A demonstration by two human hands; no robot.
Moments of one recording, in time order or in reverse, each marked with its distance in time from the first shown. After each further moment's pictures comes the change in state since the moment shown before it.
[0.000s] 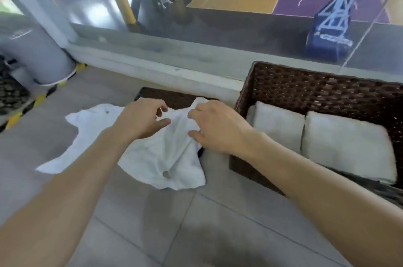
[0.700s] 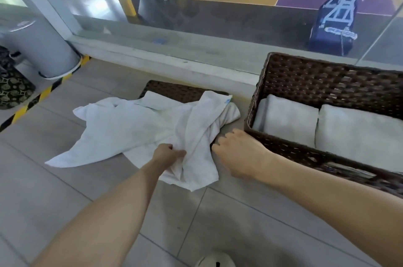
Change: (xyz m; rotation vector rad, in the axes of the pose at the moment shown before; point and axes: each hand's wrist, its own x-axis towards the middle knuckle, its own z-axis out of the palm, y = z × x) left_hand -0.014 -0.038 0.185 -0.735 -0.247 -0.624; right_hand -0.034 -0.022 0.066 -0.332 -0.298 -0.127
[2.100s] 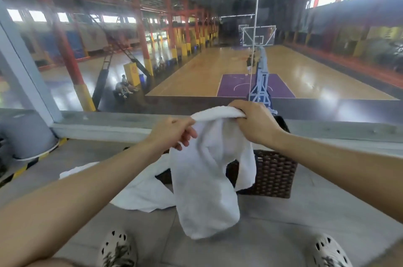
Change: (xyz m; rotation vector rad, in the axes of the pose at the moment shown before) left_hand -0.395 0.153 -0.102 -0.246 -0.078 0.799; right_hand -0.273 -0.023 -0.197 0.659 0.784 0.716
